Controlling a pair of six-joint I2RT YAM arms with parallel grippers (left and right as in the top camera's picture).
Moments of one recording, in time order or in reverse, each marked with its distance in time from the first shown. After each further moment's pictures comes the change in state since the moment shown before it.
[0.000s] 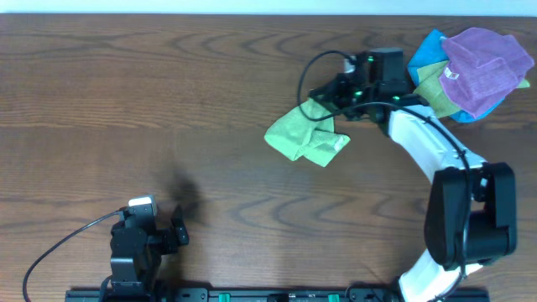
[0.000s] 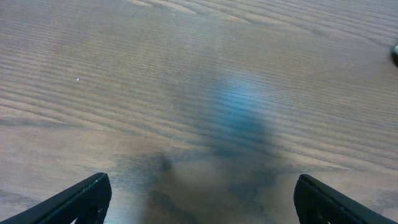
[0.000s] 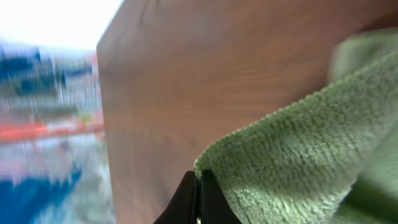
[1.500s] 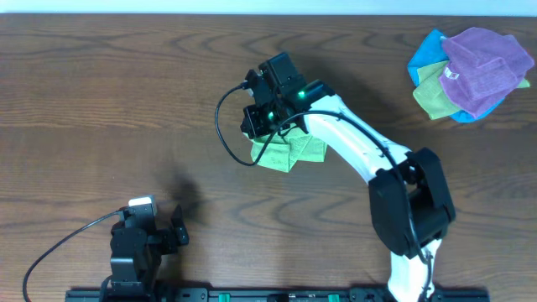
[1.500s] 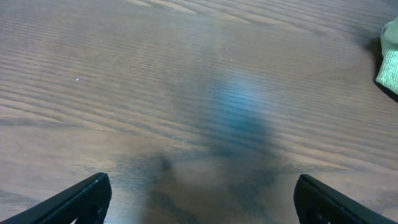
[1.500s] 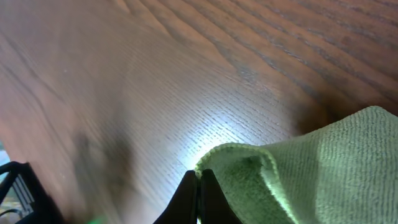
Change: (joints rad) left arm 0.000 0.000 0.000 0.000 0.000 0.000; right arm 0.387 0.195 0.352 -0.401 0.241 -0.470
